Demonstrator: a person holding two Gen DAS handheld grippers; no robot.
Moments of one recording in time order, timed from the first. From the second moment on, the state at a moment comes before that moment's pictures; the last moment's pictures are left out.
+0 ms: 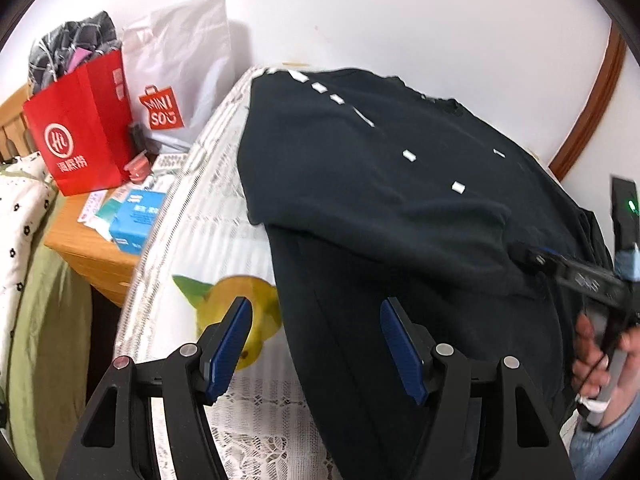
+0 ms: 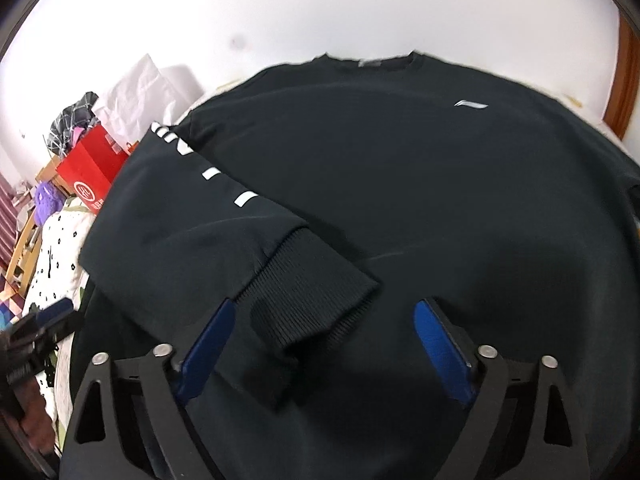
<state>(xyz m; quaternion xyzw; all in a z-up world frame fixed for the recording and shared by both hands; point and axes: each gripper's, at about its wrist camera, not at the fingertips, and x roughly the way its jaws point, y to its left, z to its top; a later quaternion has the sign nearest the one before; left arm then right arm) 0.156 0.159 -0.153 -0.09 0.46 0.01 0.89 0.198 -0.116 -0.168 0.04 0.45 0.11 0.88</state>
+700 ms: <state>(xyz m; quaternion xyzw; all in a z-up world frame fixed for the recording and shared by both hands) 0.186 0.158 -0.170 -0.06 0.47 0.07 0.88 0.251 -0.154 -0.061 0.00 0.32 0.10 0.94</state>
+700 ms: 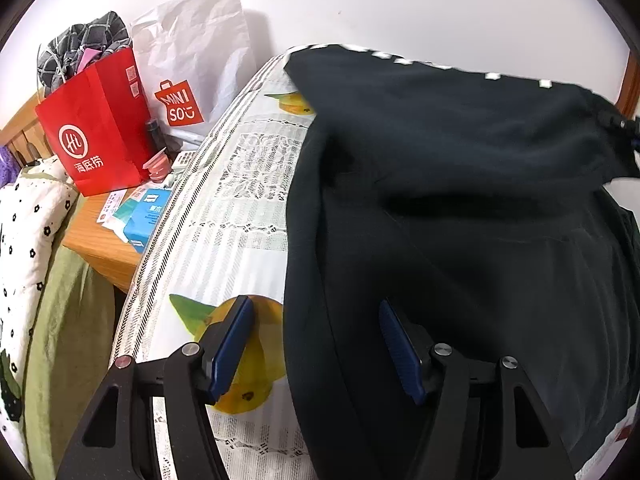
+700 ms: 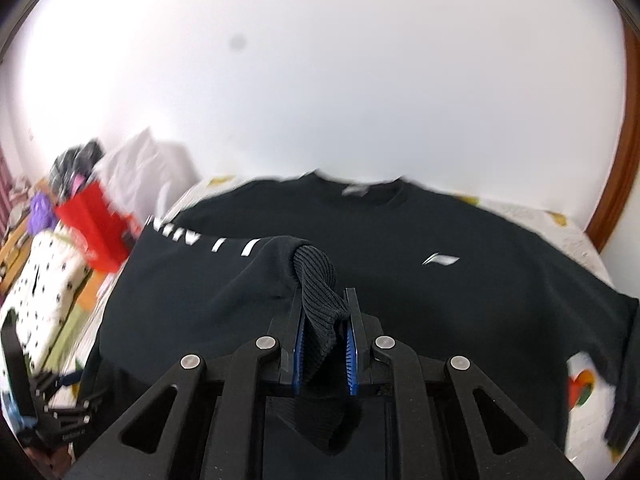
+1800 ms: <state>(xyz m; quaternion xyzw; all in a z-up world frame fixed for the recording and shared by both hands) 0.173 0.149 -0.165 -0.06 0.50 0.05 0.87 0.233 -0.338 -0.155 -0.02 0.45 -0.08 0.89</state>
